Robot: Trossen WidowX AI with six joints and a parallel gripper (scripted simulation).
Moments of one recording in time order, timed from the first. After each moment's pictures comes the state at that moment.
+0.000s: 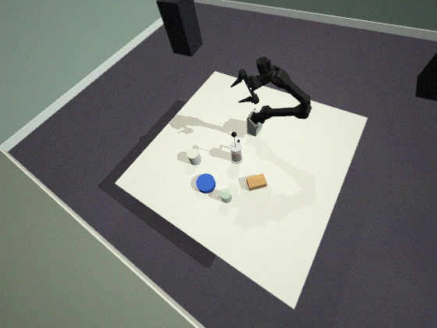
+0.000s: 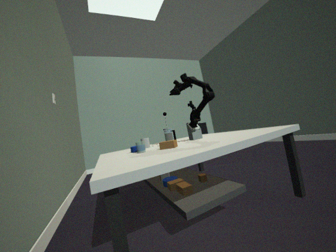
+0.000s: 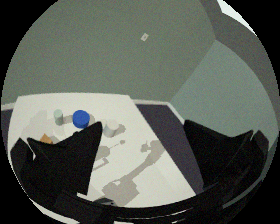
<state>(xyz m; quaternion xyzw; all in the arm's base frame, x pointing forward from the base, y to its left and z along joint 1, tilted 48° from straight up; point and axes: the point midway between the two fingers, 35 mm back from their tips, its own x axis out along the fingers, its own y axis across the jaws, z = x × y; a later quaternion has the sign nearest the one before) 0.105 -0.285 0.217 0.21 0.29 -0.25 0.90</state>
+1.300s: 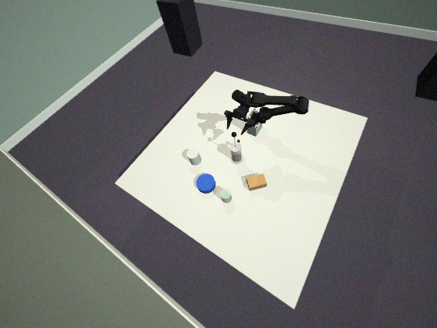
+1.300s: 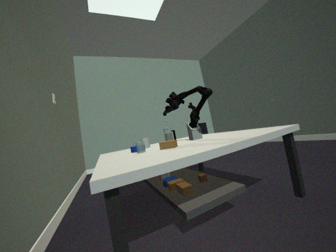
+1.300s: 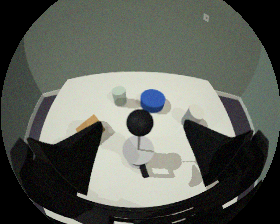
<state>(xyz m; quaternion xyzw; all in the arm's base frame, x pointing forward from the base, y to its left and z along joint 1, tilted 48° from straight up) 0.217 -0.155 0.115 0.40 0.21 0.06 0.89</state>
